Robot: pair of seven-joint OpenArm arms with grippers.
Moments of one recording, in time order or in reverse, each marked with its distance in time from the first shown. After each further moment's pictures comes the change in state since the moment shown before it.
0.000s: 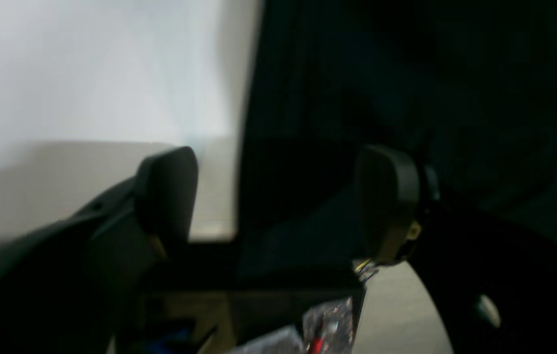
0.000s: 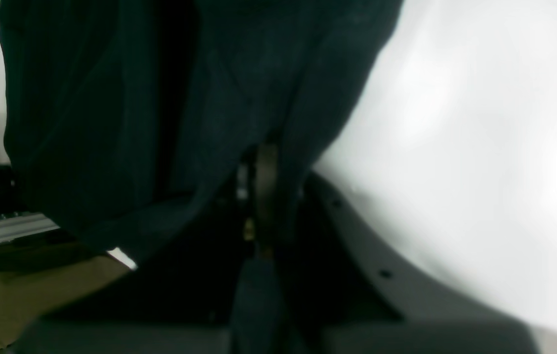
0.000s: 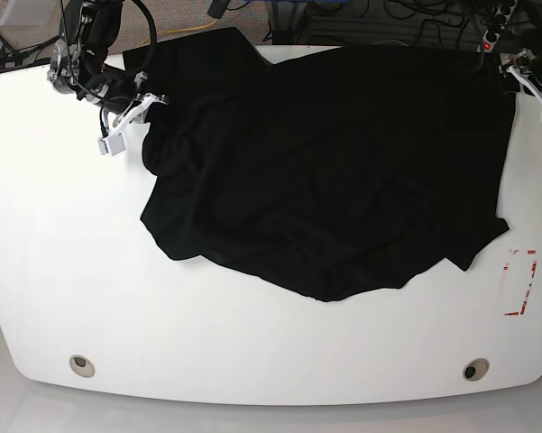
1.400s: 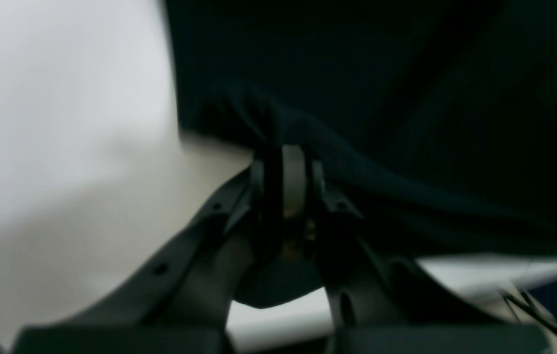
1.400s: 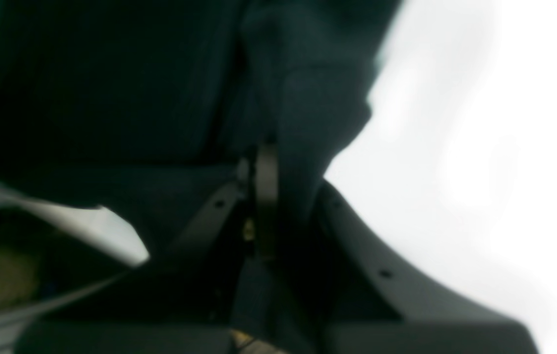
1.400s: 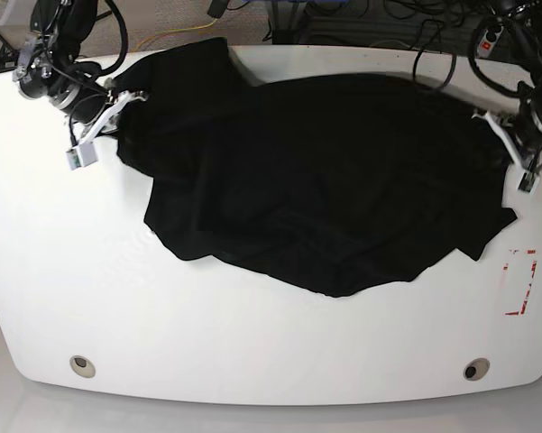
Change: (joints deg) left arm -8.5 2.3 9.8 22.8 3.1 -0.1 5.0; right arm -4.4 5.1 3.4 18.4 0.2 0.3 -0.4
